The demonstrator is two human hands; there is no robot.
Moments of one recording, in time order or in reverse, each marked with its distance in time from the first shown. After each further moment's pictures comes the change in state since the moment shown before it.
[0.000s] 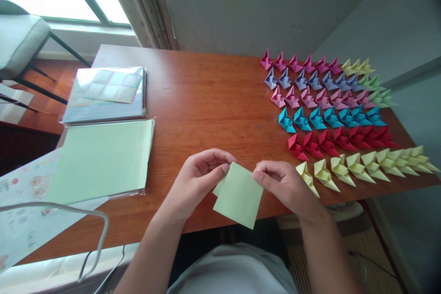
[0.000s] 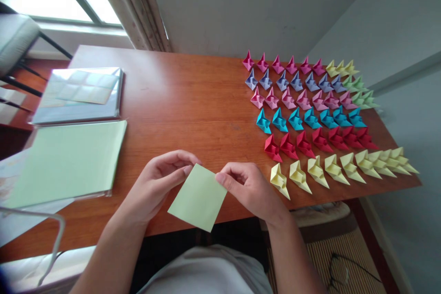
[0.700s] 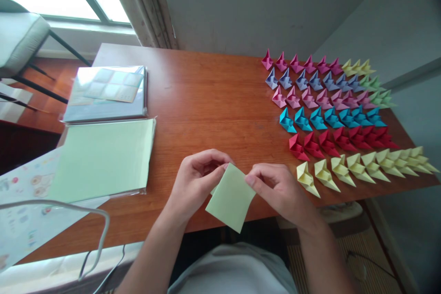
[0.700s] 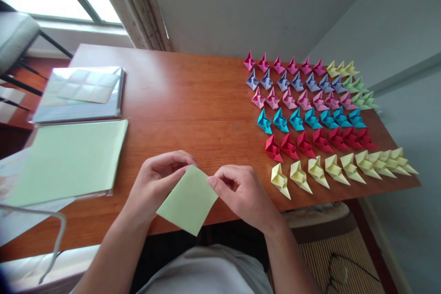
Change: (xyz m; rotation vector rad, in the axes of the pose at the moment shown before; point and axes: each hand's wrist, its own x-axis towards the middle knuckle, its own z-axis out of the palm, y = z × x) left_hand -0.002 0.000 0.001 0.079 0.087 0.110; right_hand -0.001 -0.011 0.015 -0.164 0.039 -0.082
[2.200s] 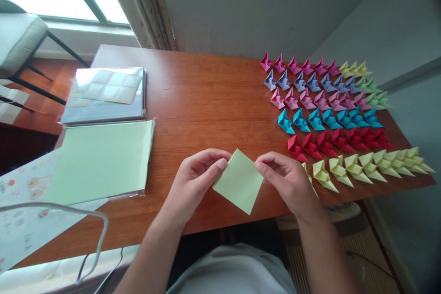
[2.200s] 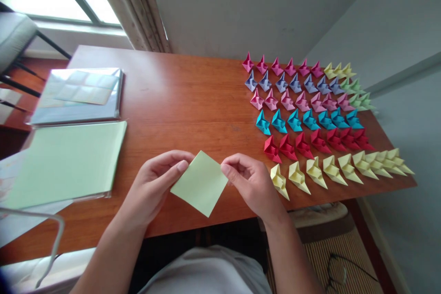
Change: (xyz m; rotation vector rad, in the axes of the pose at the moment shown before) left_hand -0.002 -0.001 -0.003 -0.071 -0.032 -0.043; right_hand 0.002 0.015 -0.008 0.307 0.216 0.044
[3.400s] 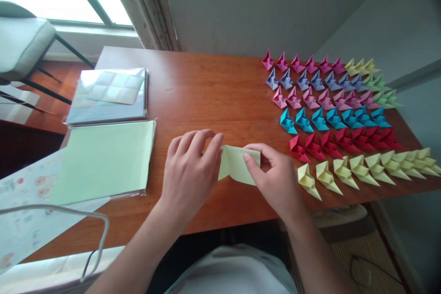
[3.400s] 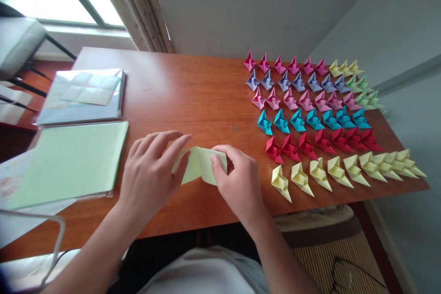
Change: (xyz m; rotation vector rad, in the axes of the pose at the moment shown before) left_hand 0.009 0.014 -0.001 1.660 0.252 0.720; right_hand 0.015 -0.006 0.033 -0.424 0.235 -0.214
